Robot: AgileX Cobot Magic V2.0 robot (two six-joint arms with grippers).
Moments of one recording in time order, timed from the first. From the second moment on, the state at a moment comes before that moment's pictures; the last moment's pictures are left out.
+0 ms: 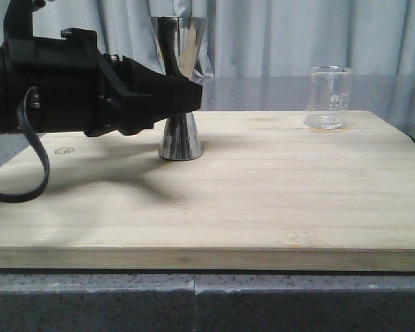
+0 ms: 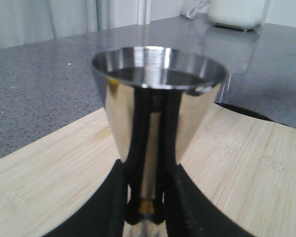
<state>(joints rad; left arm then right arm) -0.56 1.63 -0.59 0.66 -0.95 -0.43 -0.11 1.32 -0.80 -1.29 -1.01 0.89</state>
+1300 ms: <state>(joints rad) -0.56 1.63 -0.59 0.67 -0.95 -0.43 -0.11 1.32 -0.80 -1.29 -1.01 0.89</state>
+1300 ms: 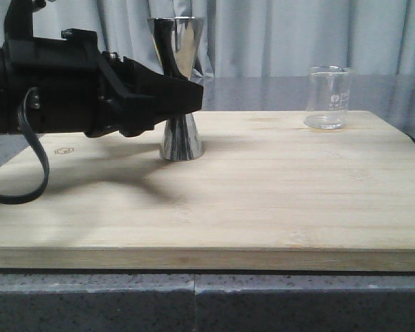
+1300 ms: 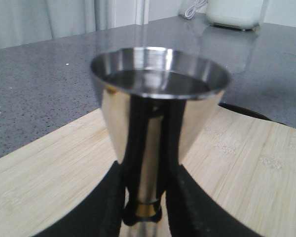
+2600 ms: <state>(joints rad) -0.56 1.63 -0.59 0.69 -0.94 -0.43 -0.11 1.32 -0.80 -1.29 -0.99 0.89</state>
